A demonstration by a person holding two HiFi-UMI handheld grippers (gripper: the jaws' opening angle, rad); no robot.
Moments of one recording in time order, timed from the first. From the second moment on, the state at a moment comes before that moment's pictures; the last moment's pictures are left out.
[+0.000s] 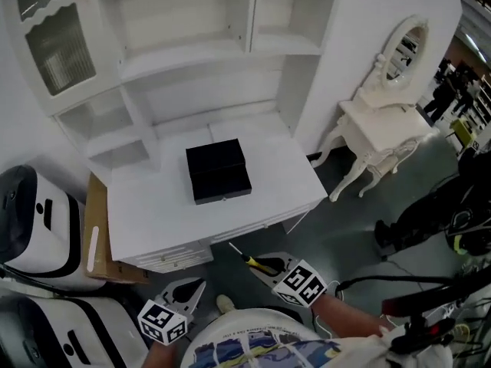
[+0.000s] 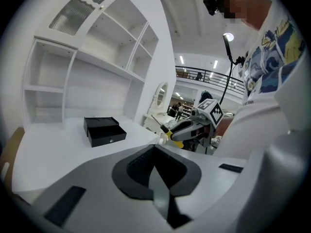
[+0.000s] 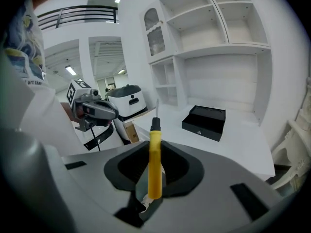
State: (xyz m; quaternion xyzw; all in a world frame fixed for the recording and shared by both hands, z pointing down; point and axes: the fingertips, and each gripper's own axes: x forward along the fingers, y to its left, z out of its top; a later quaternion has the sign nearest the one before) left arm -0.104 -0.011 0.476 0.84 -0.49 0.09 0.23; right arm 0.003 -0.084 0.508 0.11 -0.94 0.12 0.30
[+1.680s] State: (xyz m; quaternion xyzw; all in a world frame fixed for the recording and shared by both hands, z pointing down) left arm -0.011 0.035 0.459 0.84 -0.48 0.11 0.22; right arm 0.056 -0.010 0.474 0.06 -0.96 0.11 0.24
